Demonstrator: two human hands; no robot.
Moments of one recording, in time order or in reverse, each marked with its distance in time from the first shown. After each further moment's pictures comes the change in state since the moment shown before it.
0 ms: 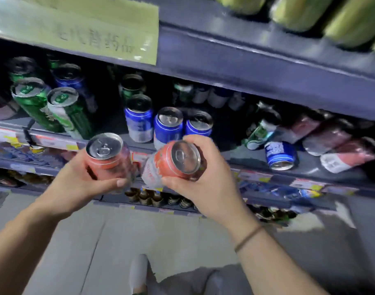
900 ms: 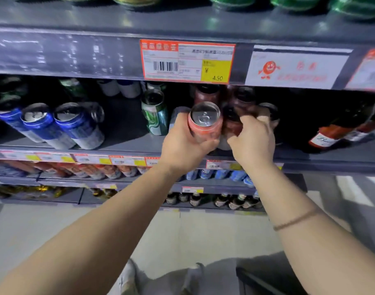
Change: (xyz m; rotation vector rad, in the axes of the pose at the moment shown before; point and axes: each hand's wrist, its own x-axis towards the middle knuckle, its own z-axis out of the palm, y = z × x) left_hand 0.089 0.148 0.415 0.226 0.108 0.062; right_hand 0.009 0.187 -0.302 -0.706 0.391 0.277
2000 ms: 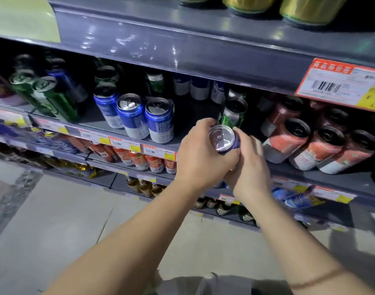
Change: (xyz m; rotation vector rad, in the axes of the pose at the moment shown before) left_hand -0.032 -0.047 -0.110 0.110 0.256 -0.009; right_hand -0.085 -0.126 0.054 0.268 -0.234 -0.242
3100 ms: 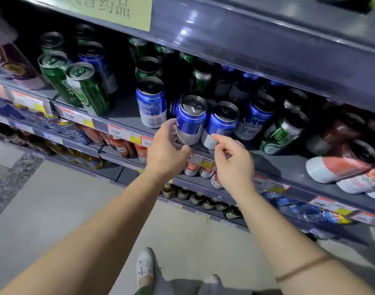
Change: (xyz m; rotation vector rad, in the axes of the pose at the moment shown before) left_hand 0.052 -0.147 -0.094 -0.105 0.008 -0.239; right_hand 0.038 -0.076 0.116 0.287 -0.014 0.021
